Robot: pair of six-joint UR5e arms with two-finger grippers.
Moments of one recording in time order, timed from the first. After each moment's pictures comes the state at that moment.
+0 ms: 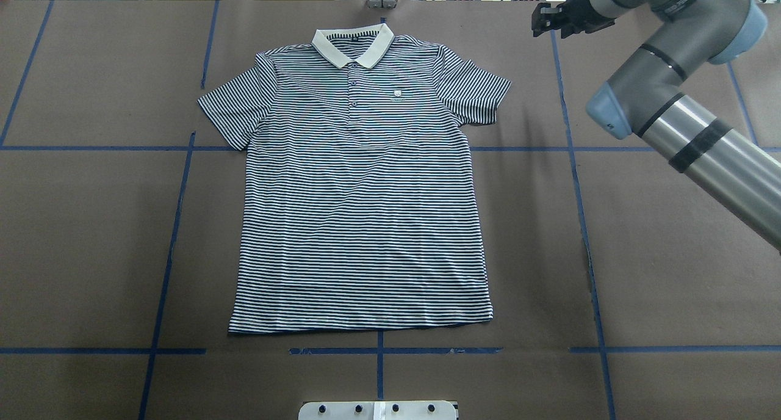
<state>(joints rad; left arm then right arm) -1.46 -1.65 -1.61 -2.29 -2.29 -0.03 1.00 -0.92 1.24 -0.97 1.94 0.95</state>
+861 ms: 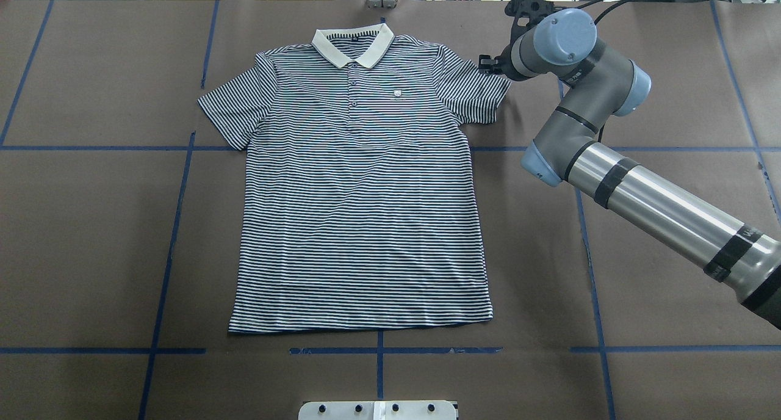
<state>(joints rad) -1.46 -1.65 -1.61 -2.29 -2.29 -0.03 0.85 -0.81 0.95 -0.79 1.74 1.07</state>
